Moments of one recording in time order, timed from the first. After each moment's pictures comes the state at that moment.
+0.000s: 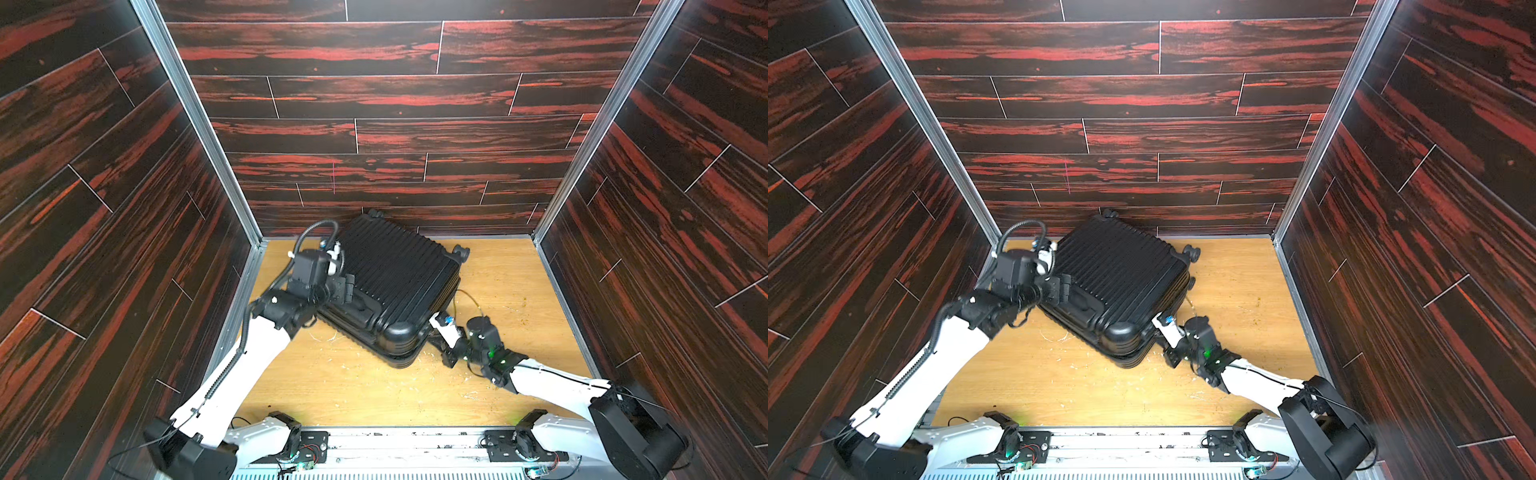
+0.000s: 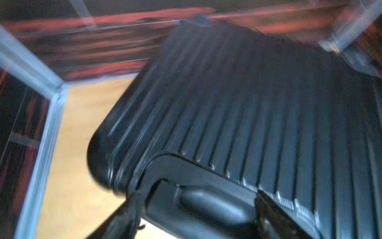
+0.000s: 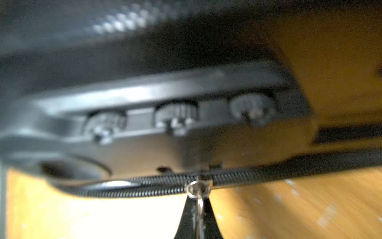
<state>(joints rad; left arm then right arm) -0.39 1.24 1.31 -0.73 -0.04 -0.05 0.59 1.24 0.39 0.29 -0.33 -0.09</state>
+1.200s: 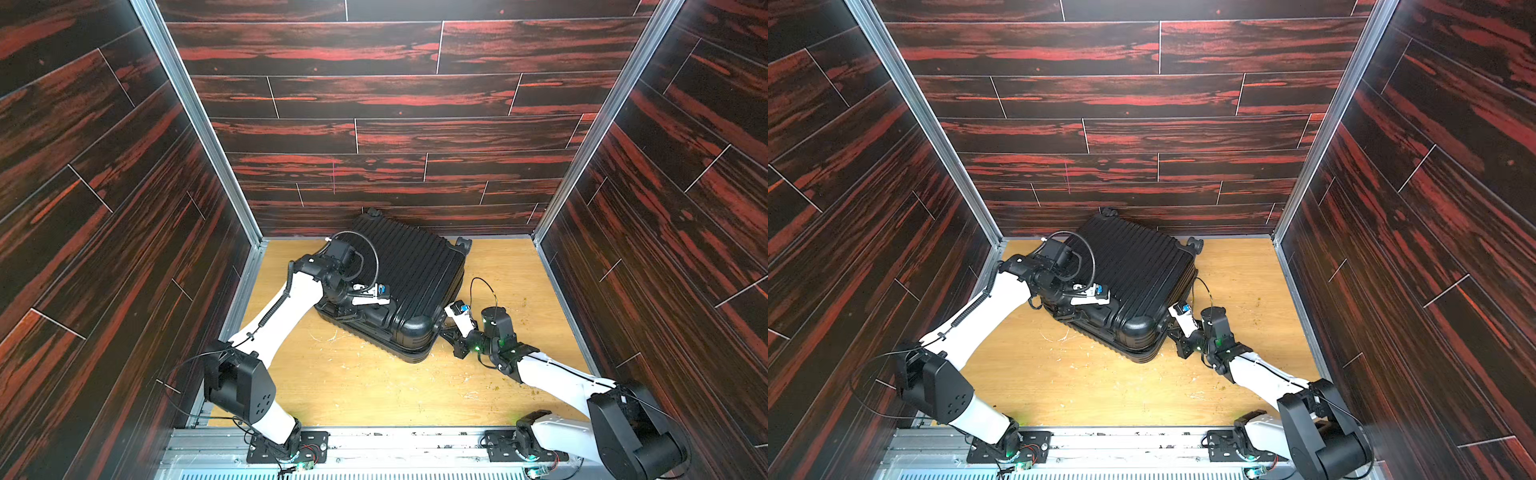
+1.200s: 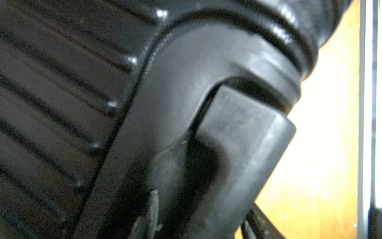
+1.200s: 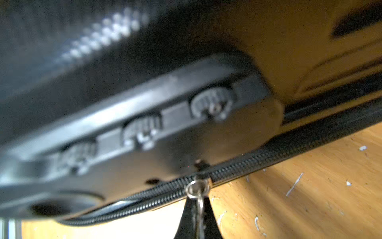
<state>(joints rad) -0.41 1.60 1.49 -1.12 0.36 1.16 0.43 1.24 0.43 0.19 -0.47 -0.06</state>
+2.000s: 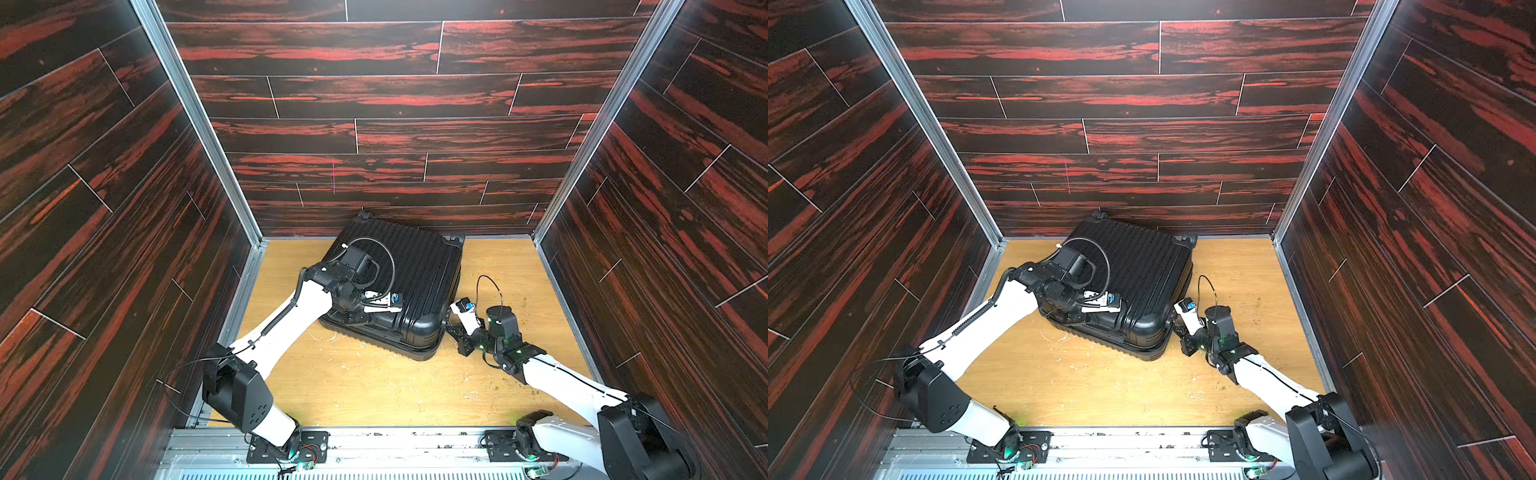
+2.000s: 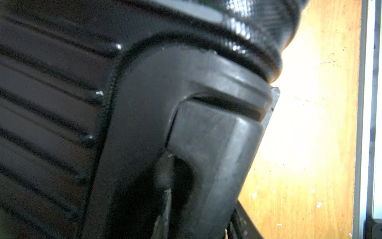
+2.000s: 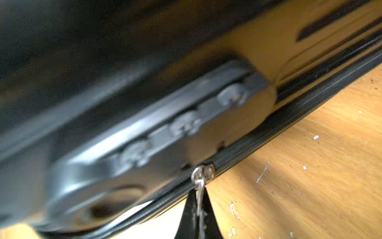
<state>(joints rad) -0.52 1.56 1.46 -1.06 0.25 1.03 0.42 1.16 0.44 0.12 -0.40 -0.07</state>
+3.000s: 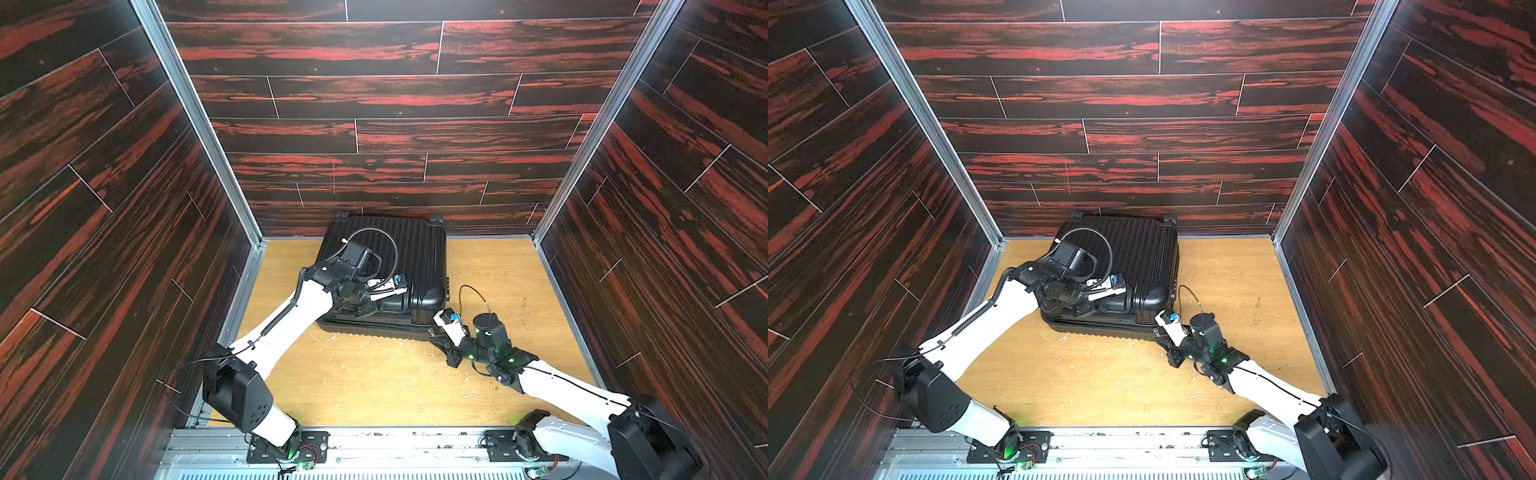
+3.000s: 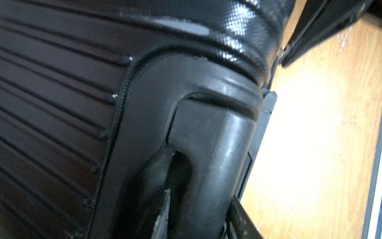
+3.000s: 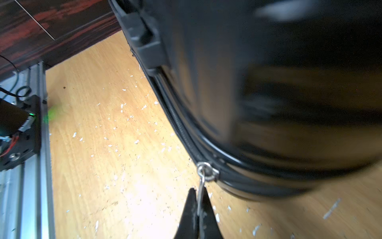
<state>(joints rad) -0.52 1.56 1.47 -0.92 0.27 0.78 0.62 1.16 0.43 0.17 -0.40 -0.06</state>
